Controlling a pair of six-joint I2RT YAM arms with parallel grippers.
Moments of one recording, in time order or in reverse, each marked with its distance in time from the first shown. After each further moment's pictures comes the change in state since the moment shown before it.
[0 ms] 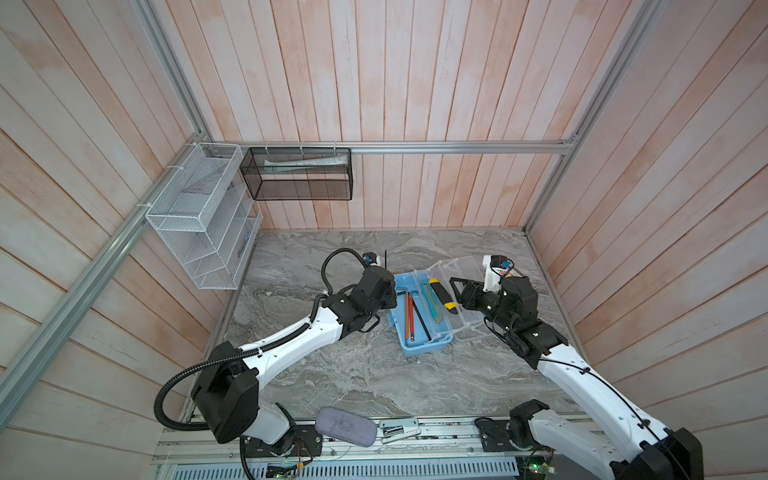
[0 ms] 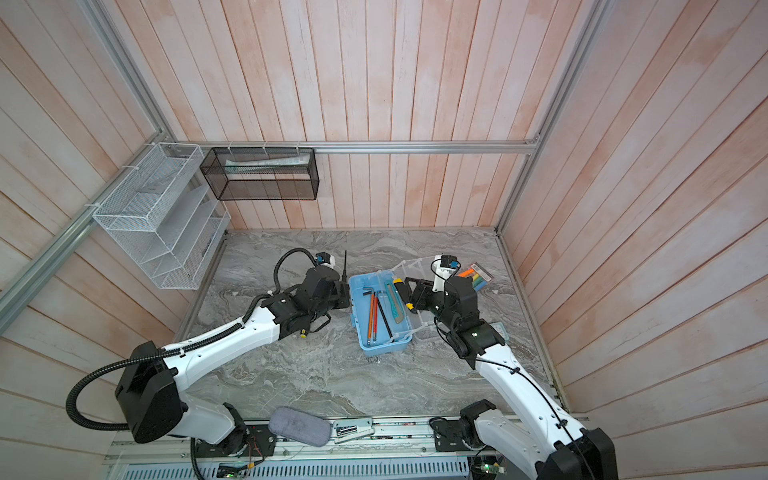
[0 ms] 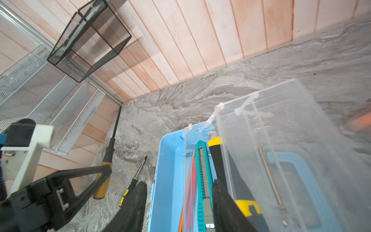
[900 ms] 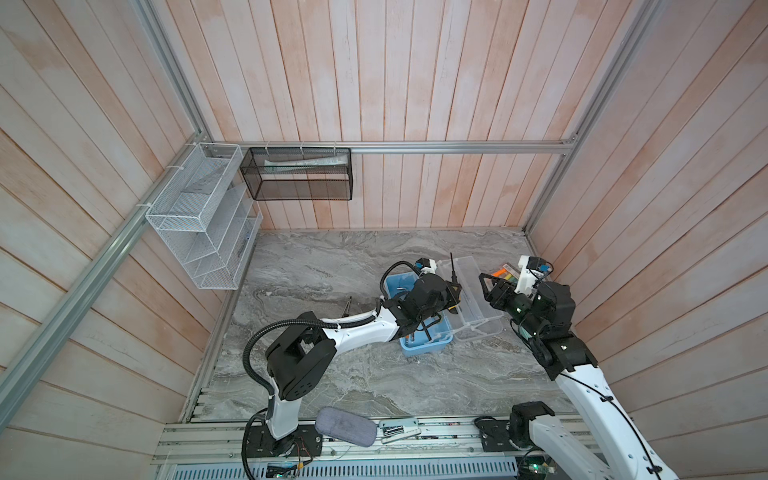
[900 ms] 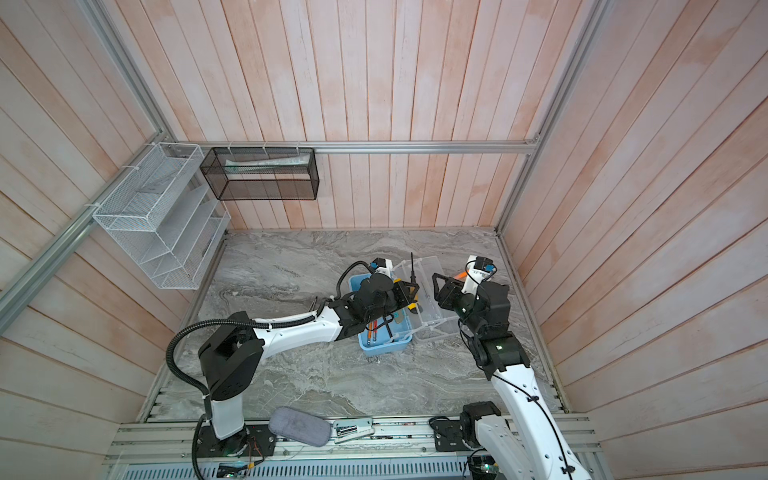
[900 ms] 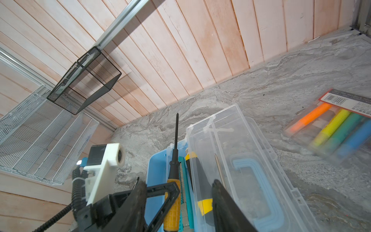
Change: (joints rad) left arm -0.185 0.436 0.231 0.491 0.178 -0.430; right arm -0.217 -0.167 -0.008 -0.103 -0.091 0.001
